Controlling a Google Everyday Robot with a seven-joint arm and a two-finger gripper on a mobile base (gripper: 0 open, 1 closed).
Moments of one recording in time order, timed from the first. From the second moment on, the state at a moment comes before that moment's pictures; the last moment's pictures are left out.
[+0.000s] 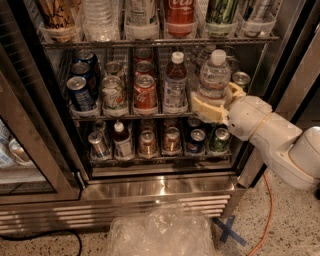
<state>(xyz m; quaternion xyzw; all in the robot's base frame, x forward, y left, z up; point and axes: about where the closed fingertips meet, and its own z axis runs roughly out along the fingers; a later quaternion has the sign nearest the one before) 0.573 -0.132 0.924 -0.30 0.57 0.19 0.74</state>
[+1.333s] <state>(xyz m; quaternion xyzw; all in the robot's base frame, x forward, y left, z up) 0.544 -0.142 0.881 -0.38 0.59 0.20 0.68</state>
